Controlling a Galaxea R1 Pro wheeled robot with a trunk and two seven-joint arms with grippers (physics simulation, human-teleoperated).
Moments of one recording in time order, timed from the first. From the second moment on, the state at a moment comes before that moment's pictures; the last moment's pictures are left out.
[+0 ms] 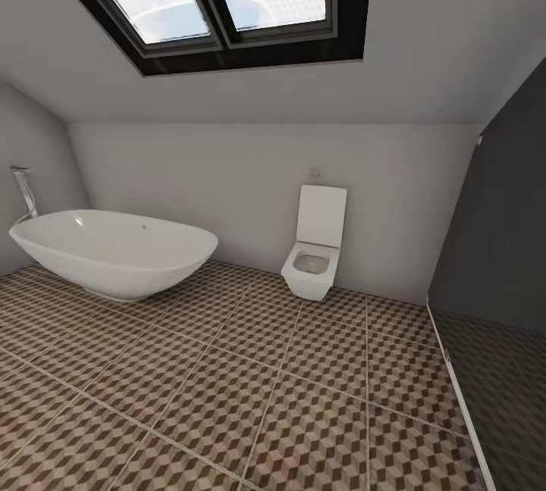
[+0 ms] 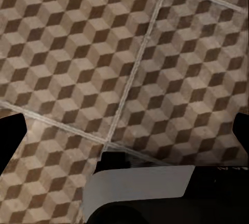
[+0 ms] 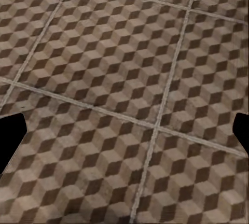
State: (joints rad) left arm 0.09 0.00 0.01 -0.59 0.00 -0.03 -0.01; right arm 0.00 0.04 0.00 -0.52 0.00 -0.32 -0.05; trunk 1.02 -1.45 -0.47
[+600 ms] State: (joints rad) left arm 0.07 -0.02 0.01 -1.04 0.00 0.01 0.00; right arm -0.01 0.04 0.00 -1.17 0.04 0.02 -0.16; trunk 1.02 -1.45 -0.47
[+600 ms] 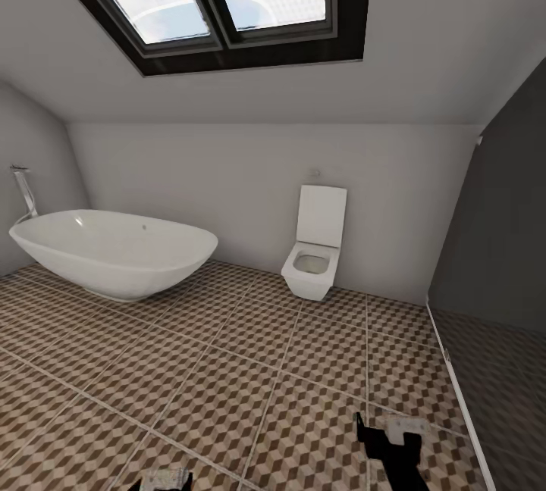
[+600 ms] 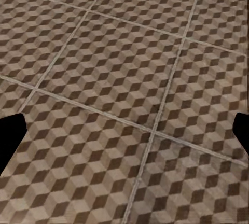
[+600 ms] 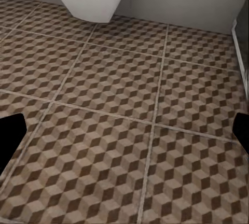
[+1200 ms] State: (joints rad) left arm -0.08 0.03 0.02 -1.18 -0.01 0.20 0.04; right arm -0.16 0.04 0.07 -1.25 0.11 0.15 -0.16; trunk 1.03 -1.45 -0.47
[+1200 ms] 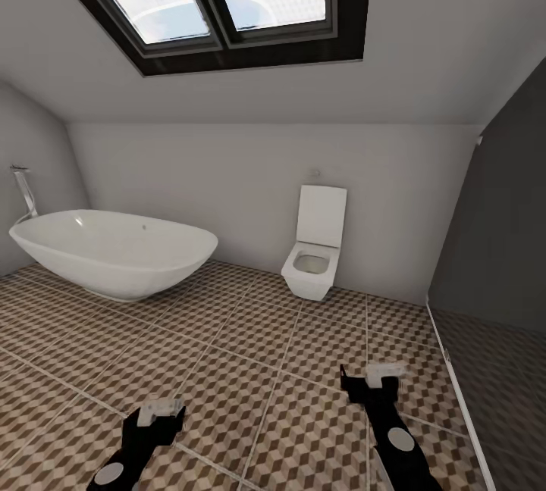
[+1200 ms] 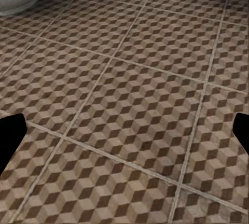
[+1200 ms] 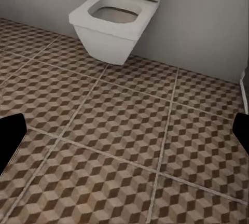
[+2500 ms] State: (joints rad) left arm -0.08 0.05 -0.01 -1.22 -0.01 0.19 0.04; right arm -0.16 0.04 0.15 -1.25 0.13 0.12 -0.16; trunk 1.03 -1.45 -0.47
